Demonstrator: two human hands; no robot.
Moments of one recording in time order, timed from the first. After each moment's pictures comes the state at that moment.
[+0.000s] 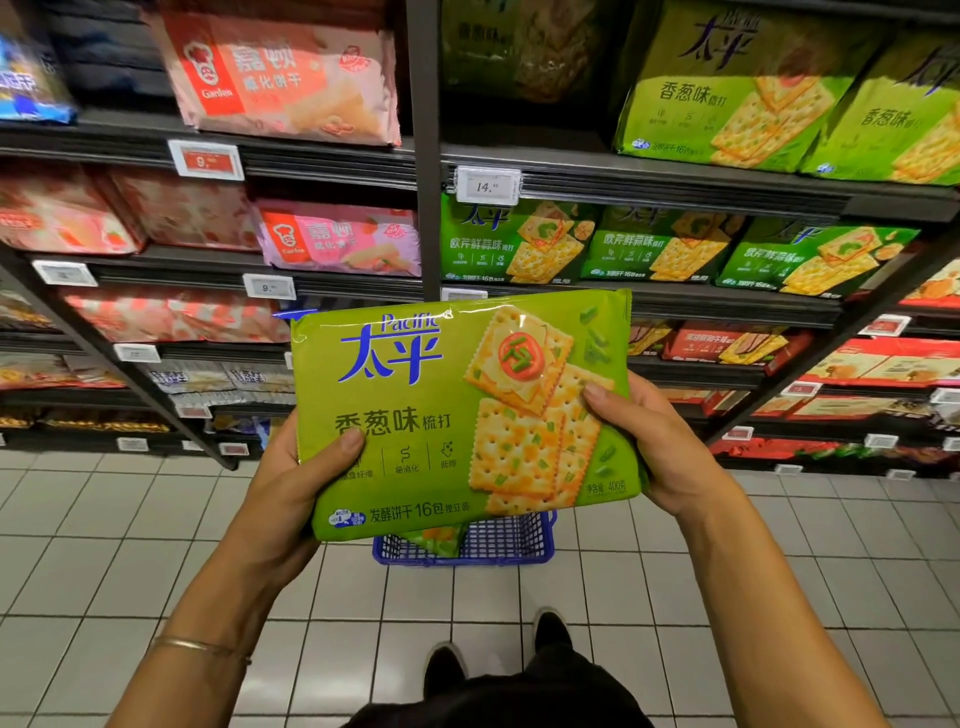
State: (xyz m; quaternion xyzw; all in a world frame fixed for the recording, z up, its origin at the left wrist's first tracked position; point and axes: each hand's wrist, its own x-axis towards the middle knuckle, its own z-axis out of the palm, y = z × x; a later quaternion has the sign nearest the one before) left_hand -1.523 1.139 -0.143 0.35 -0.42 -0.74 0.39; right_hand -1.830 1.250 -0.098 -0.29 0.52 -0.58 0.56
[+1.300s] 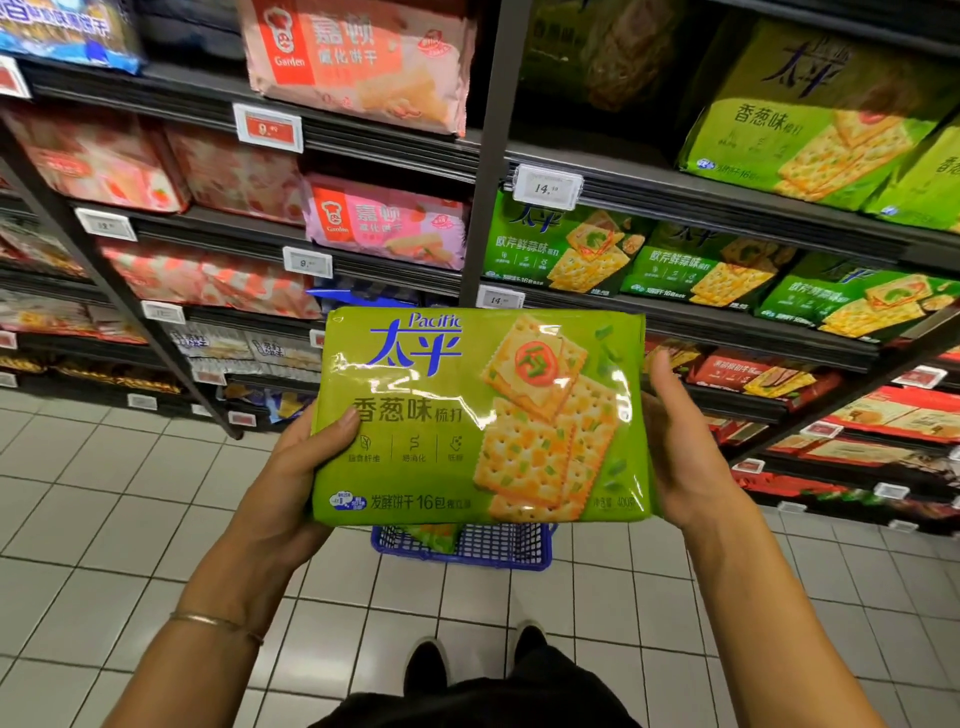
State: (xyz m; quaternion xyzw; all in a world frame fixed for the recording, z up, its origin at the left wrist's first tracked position) left_hand -1.500 1.127 -0.152 0.35 -0.34 -0.79 0.38; right_hand -1.808 1.223 -0.098 -0.19 0.52 -0.59 0.58
